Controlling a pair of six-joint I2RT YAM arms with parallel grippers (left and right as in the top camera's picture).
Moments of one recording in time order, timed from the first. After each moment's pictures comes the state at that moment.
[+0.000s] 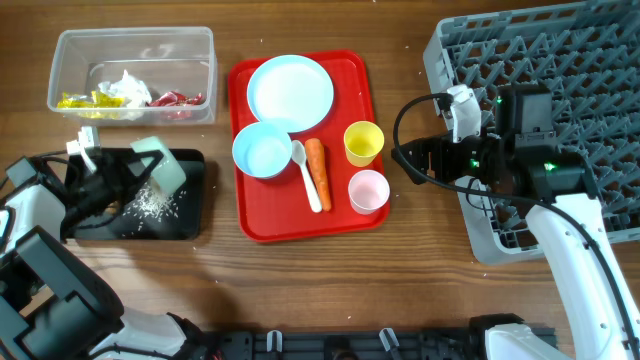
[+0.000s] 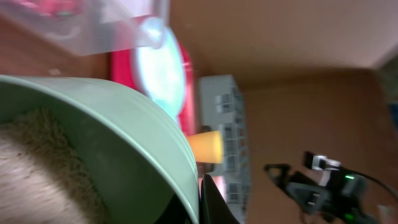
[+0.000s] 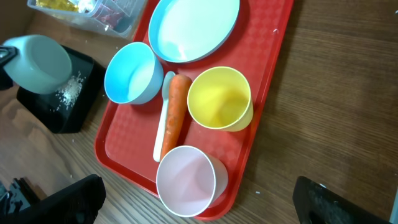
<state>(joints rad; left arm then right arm) 0.69 1.72 0.97 -0.77 1.35 0.18 0.09 1.26 1.07 -0.76 -0.56 -0.05</state>
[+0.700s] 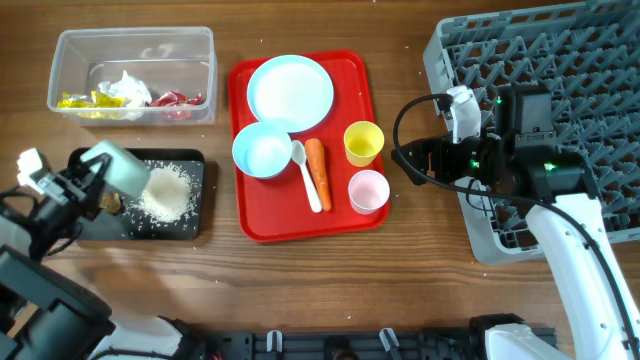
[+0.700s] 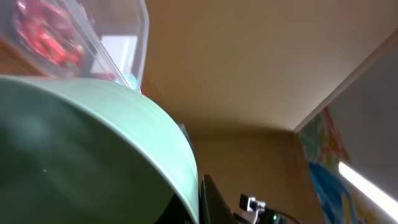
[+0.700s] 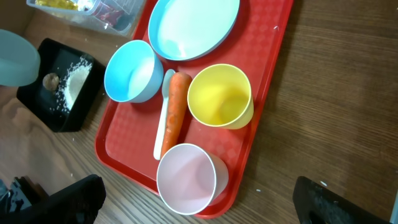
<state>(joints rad) 0.94 1.72 0.97 -0.79 1.54 0.05 0.09 1.26 1.07 -0.76 -0.56 -0.05</state>
